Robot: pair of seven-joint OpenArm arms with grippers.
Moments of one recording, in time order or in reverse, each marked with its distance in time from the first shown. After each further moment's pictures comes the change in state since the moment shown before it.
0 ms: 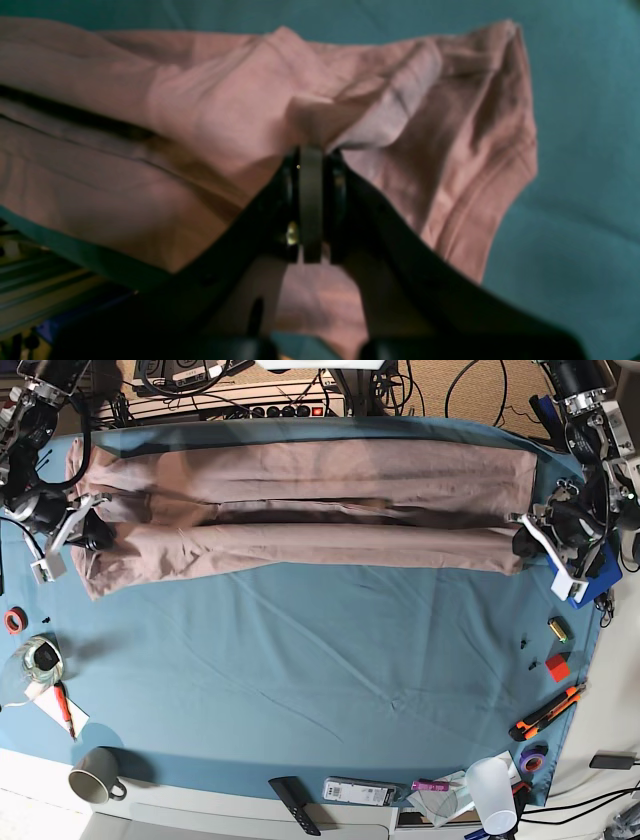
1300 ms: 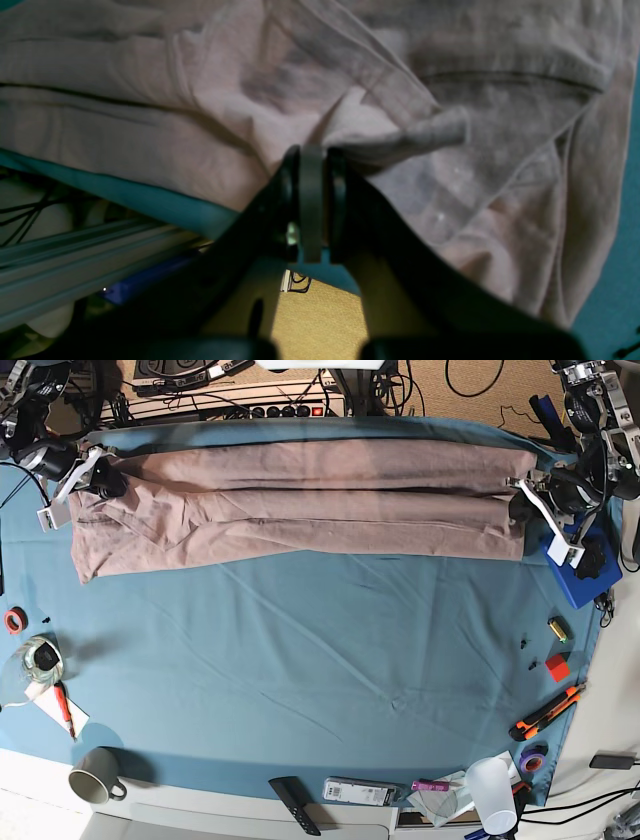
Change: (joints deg) left arm 7.6 0.0 -0.5 2.5 -2.3 -0.9 0.0; right arm -11.2 -5.3 5.6 0.2 7.2 0.0 -1.6
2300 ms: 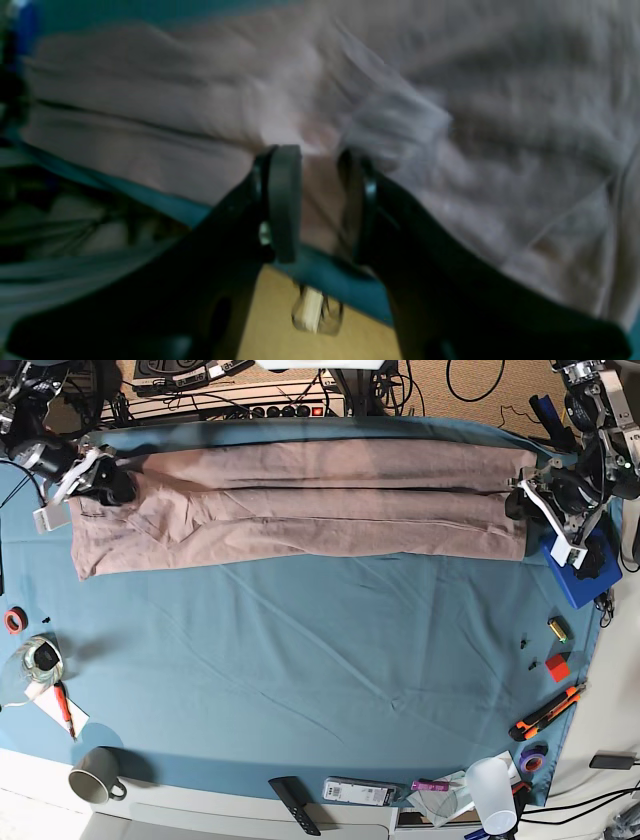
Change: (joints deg) left arm 1.0 0.0 0.0 3.4 3.7 0.5 -0.9; right arm -0.4 0.0 2.2 0.0 11.9 0.0 0.0
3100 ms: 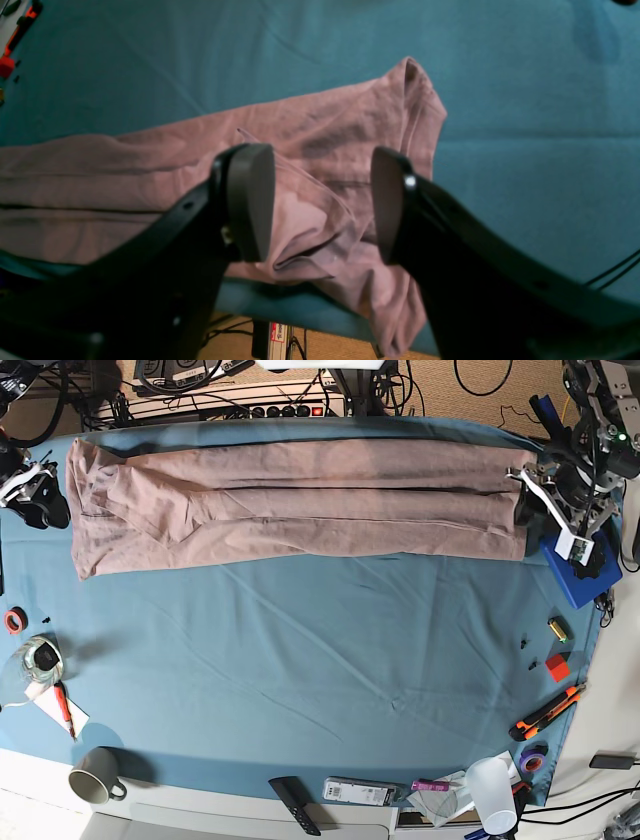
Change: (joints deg) left arm 6.1 0.2 -0.1 9.2 6.8 0.0 -10.9; right arm 4.1 0.8 15.5 0.0 -2.3 0.0 -0.2
